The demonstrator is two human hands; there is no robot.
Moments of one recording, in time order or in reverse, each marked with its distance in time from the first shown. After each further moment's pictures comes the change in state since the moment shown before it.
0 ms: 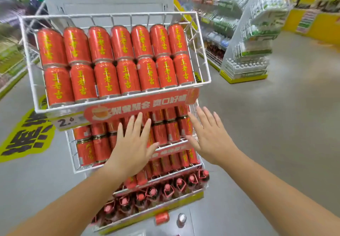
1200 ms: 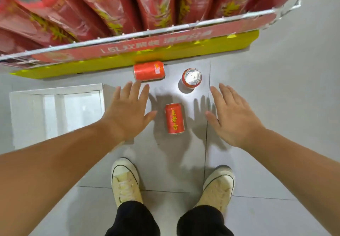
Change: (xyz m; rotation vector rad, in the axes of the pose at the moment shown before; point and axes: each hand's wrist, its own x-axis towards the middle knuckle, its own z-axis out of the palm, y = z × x) left_hand -0.217 0.180 0.775 -0.024 -0.853 -0.040; right_hand -0.318 0.020 0.778 0.244 -0.840 0.026
